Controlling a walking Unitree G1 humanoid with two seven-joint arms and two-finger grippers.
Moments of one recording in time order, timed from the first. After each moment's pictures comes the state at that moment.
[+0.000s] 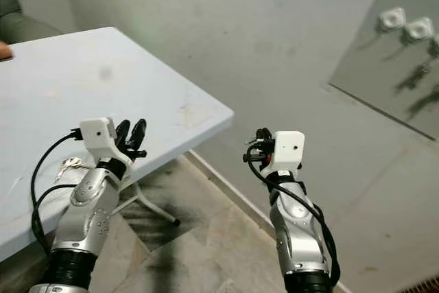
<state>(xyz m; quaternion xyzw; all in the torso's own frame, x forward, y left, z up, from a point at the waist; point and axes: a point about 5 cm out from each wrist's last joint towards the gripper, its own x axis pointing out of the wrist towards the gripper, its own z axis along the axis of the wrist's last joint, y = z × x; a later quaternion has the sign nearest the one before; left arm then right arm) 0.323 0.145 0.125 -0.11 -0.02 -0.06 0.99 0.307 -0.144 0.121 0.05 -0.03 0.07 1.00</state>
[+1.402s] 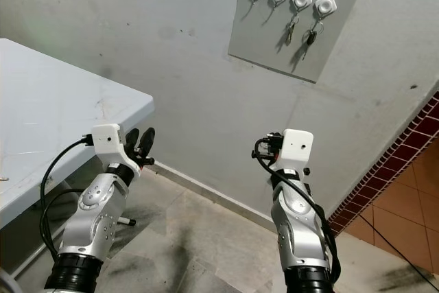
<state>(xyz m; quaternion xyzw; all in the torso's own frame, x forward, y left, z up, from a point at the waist) 0.318 0.128 0.116 -0.12 0.01 -0.08 0.99 0.307 -0.155 0.119 0.07 0.00 0.01 1.00</state>
